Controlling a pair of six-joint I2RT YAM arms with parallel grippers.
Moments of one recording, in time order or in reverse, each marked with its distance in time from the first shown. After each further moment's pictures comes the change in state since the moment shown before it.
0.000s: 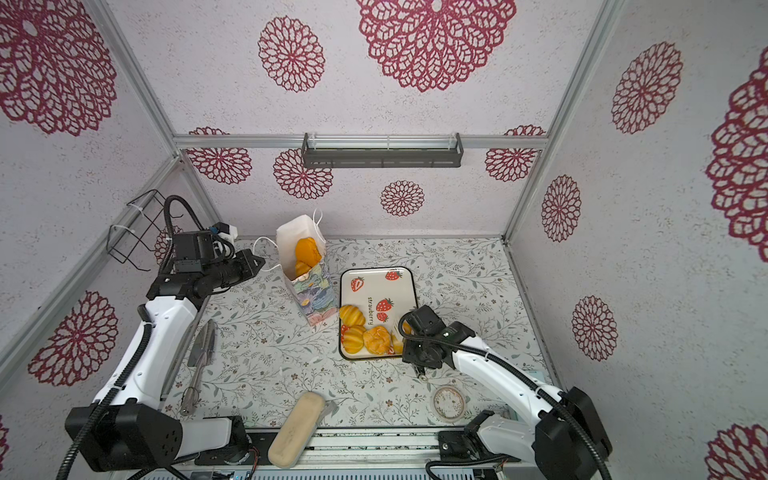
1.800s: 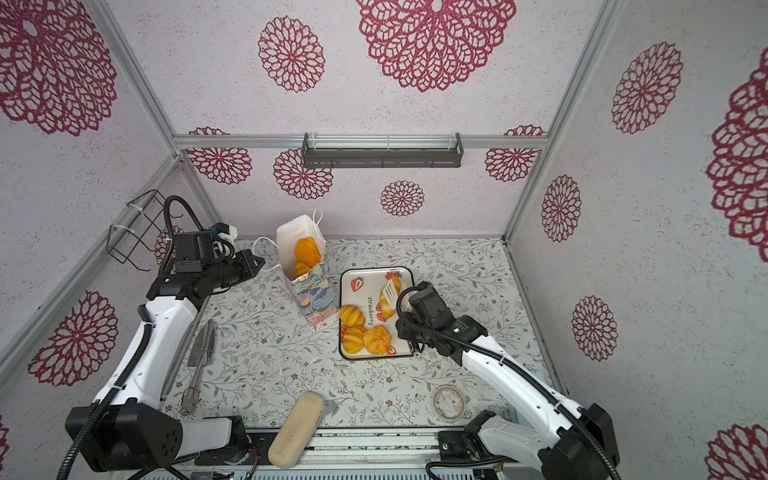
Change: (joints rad) left arm 0.008 0.000 -0.005 0.005 0.002 0.000; right arm -0.010 -0.068 0.131 0.138 0.050 -0.086
